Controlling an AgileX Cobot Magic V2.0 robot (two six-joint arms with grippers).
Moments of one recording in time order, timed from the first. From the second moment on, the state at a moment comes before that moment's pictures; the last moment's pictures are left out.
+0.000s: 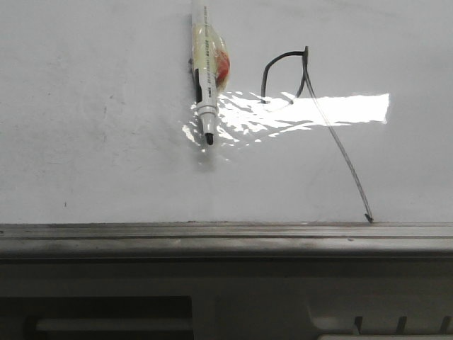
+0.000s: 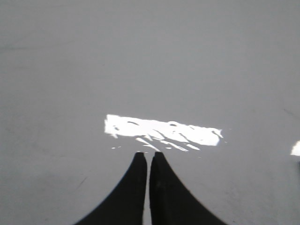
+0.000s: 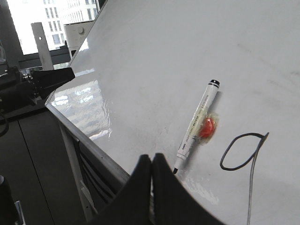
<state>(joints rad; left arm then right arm) -0.07 0.20 -0.13 0.69 -0.22 -0.92 0.89 0.32 -0.25 1.12 -0.10 -1.05</state>
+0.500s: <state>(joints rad) -0.11 0.20 0.01 0.27 -0.31 -0.44 0.89 0.32 -0.25 1.12 -0.10 -1.05</state>
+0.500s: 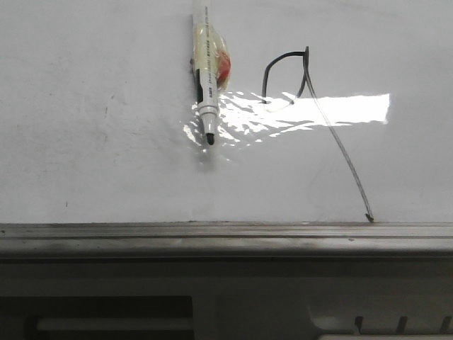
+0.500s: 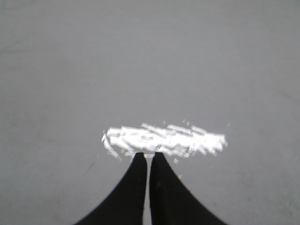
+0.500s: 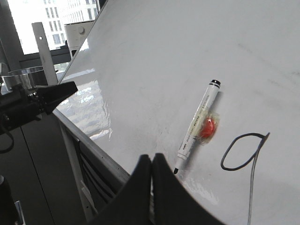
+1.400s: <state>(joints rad) -0.16 0.00 0.01 0.10 0.35 -0.30 0.89 0.32 -0.25 1.12 -0.10 -1.05</state>
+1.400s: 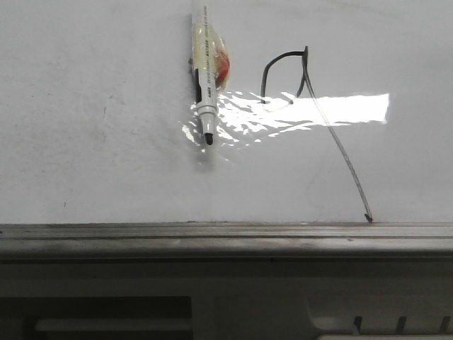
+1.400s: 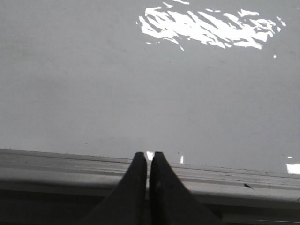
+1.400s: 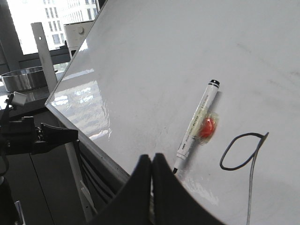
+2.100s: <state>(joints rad) -0.16 0.00 0.01 0.10 0.35 -0.30 0.89 0.32 -0.24 1.12 -0.10 -1.05</state>
